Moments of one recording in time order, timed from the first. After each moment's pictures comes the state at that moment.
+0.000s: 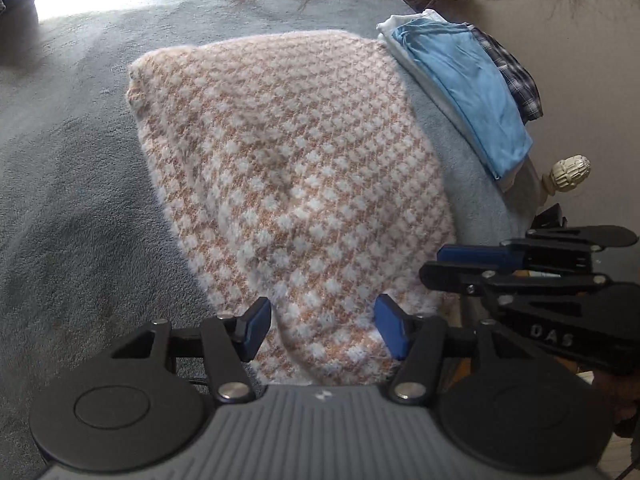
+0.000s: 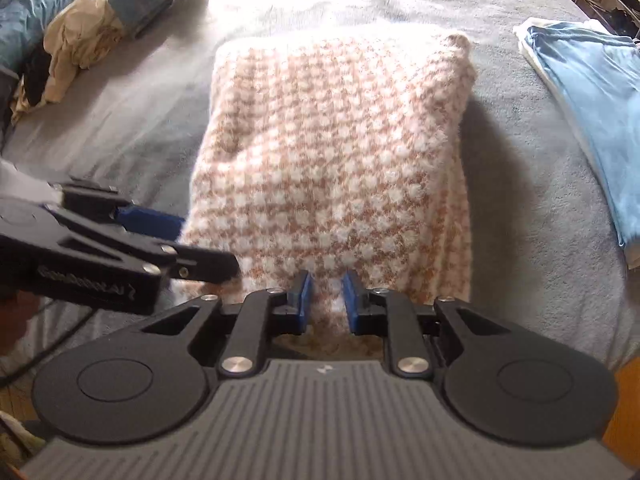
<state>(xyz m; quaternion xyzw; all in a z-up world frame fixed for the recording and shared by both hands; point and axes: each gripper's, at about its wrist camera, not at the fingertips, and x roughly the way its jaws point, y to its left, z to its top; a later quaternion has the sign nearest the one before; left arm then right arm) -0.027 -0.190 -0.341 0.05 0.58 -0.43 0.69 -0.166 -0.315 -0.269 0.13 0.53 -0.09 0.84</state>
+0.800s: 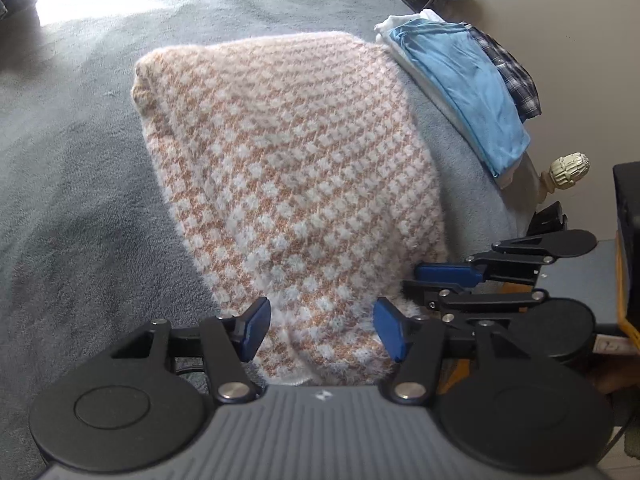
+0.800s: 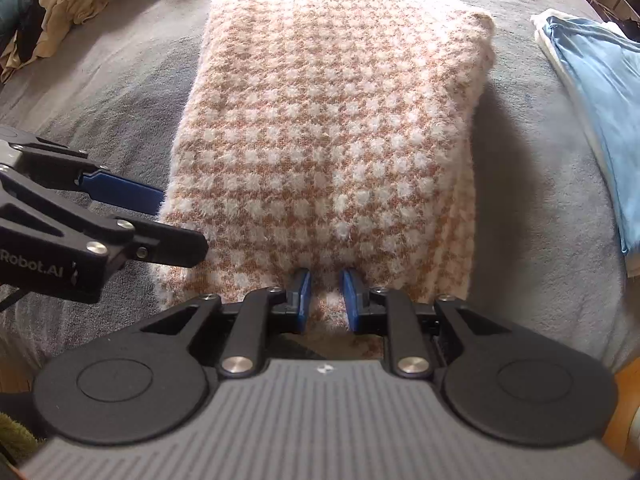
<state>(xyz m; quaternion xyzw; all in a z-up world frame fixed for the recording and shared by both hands) -0.024 -0.187 -0.331 0.06 0.57 -0.43 0.70 -0.159 -0.314 -0.310 0.08 0.58 -0.08 0.81</state>
